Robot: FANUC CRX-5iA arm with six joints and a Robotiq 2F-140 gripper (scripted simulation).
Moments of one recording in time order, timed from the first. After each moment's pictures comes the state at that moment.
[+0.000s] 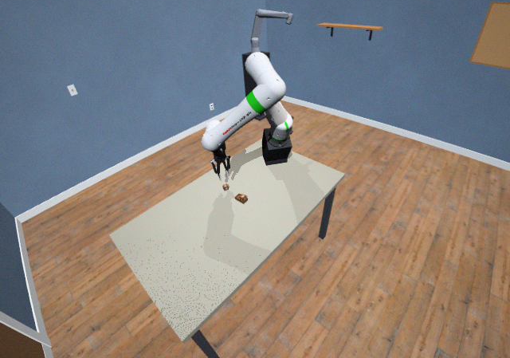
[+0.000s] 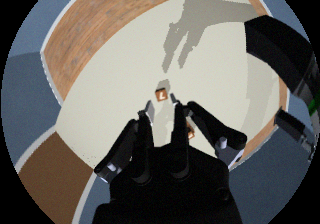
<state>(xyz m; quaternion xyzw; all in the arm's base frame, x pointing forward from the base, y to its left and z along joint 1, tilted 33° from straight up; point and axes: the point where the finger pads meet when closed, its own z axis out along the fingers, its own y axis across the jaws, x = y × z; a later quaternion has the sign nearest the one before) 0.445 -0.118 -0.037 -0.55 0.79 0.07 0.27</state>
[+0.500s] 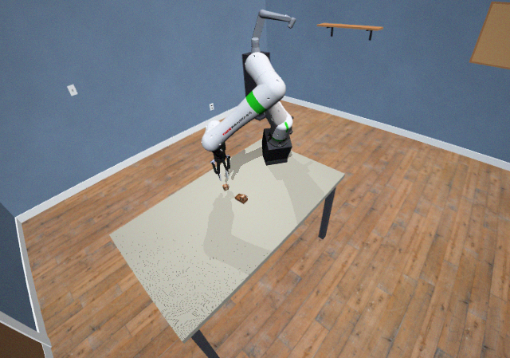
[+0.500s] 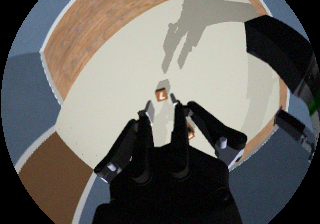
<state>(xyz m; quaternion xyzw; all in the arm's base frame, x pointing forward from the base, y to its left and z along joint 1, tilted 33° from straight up) 0.446 -0.118 -0.038 -0.55 0.79 0.07 0.27</state>
